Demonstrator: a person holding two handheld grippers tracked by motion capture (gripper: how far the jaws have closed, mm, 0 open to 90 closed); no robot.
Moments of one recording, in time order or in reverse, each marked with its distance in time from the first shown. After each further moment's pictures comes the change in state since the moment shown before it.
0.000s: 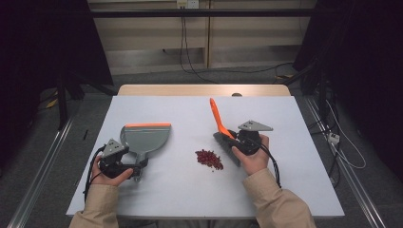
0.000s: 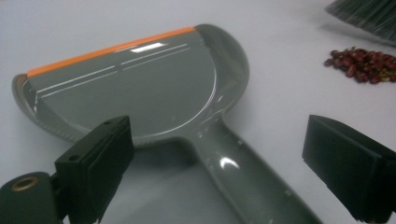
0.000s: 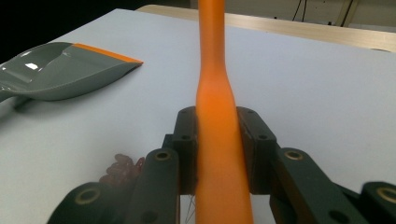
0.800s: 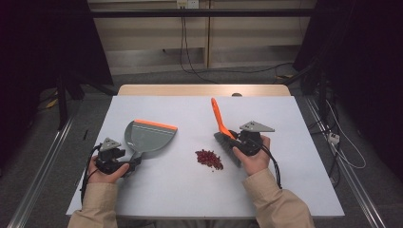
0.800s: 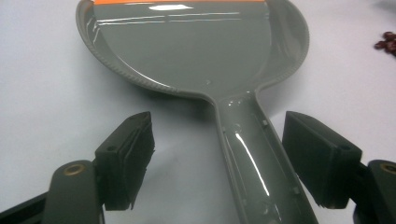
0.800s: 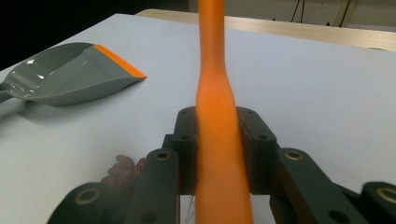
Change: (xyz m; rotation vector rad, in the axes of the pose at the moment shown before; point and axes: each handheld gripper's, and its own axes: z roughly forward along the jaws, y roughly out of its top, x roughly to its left) left arm 0.013 0.005 0.002 0.130 0.074 -0.084; right arm 0.000 -0.002 -0.003 -0.016 -0.005 0.016
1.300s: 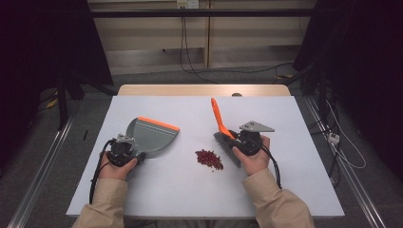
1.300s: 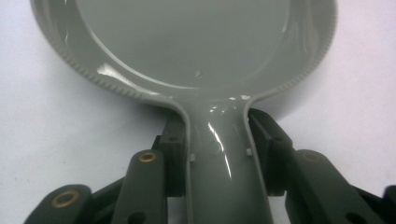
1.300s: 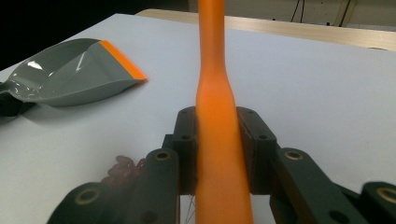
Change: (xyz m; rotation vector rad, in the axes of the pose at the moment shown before) left arm -0.005 0.013 0.025 0.114 -0.008 0.010; right arm 0.000 0.000 0.000 -0.001 -0.001 0.002
